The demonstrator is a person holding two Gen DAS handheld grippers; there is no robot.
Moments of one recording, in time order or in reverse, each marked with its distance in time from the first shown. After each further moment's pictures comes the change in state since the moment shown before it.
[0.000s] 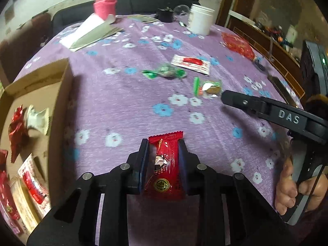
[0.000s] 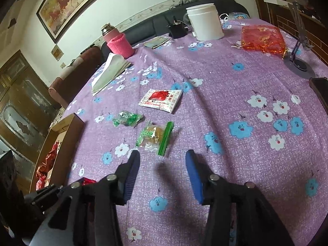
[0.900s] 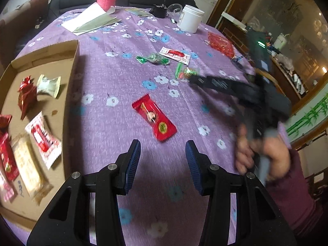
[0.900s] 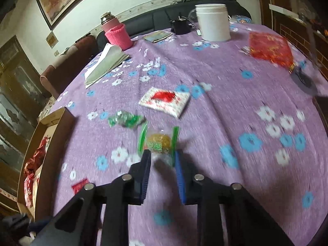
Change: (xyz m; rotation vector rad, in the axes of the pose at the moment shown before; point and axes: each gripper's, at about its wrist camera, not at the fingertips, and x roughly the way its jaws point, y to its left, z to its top) left arm -0.054 -0.003 -0.026 -0.059 0.065 -0.119; right arm 0.014 0.014 0.006 -0.058 0.046 -0.089
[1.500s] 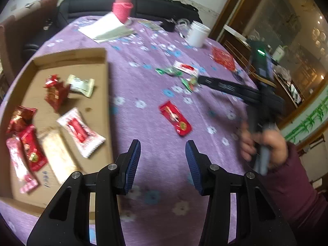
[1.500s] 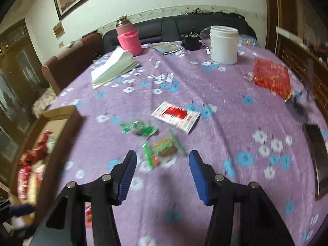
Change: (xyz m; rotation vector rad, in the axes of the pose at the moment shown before) left arm -0.048 0.035 -0.017 -0.031 -0.065 -0.029; right arm -0.008 0.039 0.019 -0.142 -0.052 -0.082
